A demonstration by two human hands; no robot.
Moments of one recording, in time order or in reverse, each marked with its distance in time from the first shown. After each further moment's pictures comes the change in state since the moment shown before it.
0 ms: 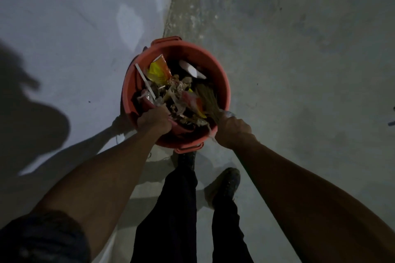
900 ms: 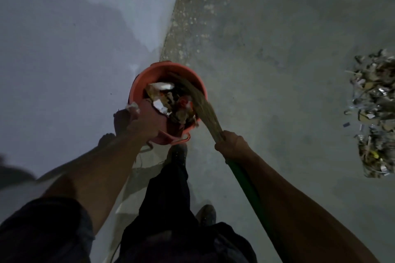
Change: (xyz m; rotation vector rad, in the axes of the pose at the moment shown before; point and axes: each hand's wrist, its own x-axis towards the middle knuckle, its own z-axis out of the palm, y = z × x) left_hand -0.213 -0.018 -0.042 -0.312 0.026 -0.024; right_hand -0.218 0.049 0.004 0.491 0.003 0.077
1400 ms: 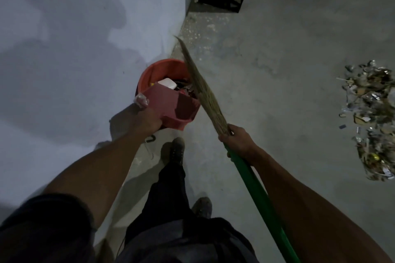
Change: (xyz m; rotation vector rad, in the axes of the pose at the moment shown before) left_hand -0.159 -0.054 0.091 0.012 0.284 0.170; right_hand -0.146 0.115 0.041 0.367 0.050 -0.173
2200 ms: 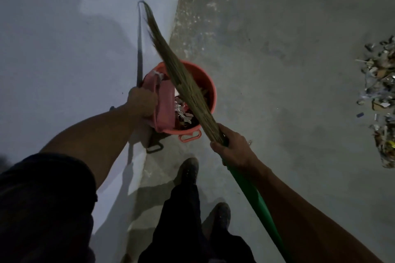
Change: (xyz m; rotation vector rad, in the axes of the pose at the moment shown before) left_hand 0.222 -0.005 -0.081 0.214 -0.127 0.103; right_hand 0.123 -0.101 0.051 -0.074 0.005 -0.243
